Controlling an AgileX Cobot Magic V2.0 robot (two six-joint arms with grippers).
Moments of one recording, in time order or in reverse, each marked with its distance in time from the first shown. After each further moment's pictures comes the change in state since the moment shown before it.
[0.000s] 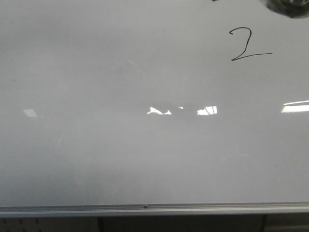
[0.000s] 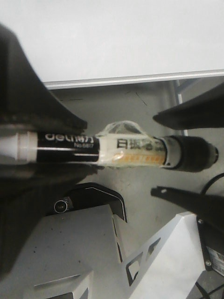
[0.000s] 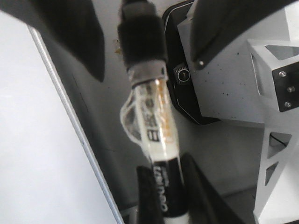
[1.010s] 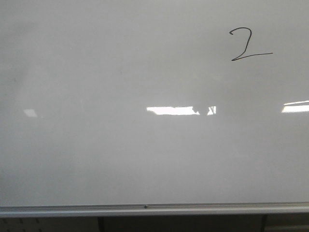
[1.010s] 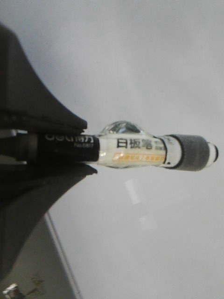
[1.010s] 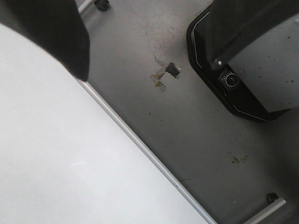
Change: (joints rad) left arm 0.753 -0.420 0.474 0.395 -0.397 -0.703; right arm -0.095 -0.045 -0.003 -0.259 -0.081 0.297
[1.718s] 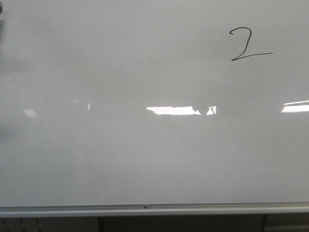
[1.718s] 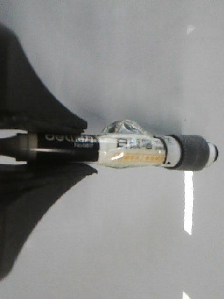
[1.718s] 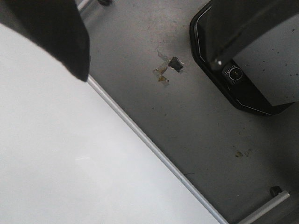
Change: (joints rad) left arm 0.093 0.262 0.370 -0.244 -0.992 -0.015; right arm 0.000 0.000 0.000 0.000 -0.021 0.002
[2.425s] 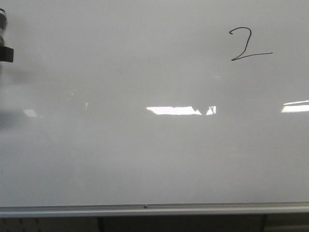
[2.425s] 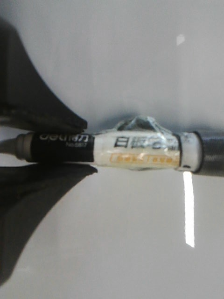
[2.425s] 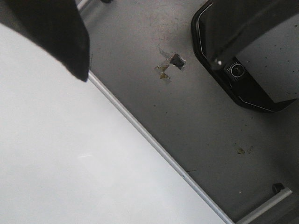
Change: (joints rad) left arm 0.002 0.224 0.000 0.047 -0.227 0.000; right arm 0.000 0.000 0.000 0.000 -0.014 0.002
